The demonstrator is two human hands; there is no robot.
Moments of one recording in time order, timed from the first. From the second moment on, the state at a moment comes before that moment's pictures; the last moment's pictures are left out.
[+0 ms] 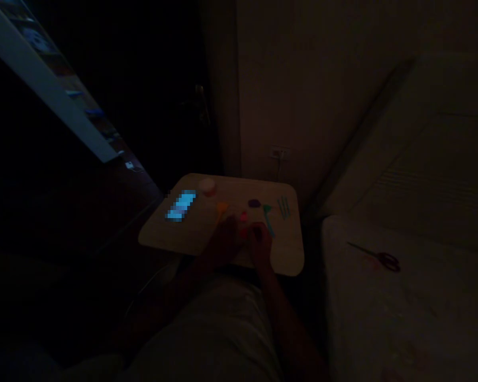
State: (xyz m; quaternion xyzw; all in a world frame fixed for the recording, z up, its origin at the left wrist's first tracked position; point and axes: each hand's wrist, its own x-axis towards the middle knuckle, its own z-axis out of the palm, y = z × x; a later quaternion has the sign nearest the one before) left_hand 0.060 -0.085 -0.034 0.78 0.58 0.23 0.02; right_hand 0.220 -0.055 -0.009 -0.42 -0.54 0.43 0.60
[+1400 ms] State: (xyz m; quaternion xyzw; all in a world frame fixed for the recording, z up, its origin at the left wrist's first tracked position) left_hand 0.059 -0.097 0.003 0.71 0.63 0.30 0.10; right_hand 0.219 -0.055 -0.006 -0.44 -0.60 0.42 0.52
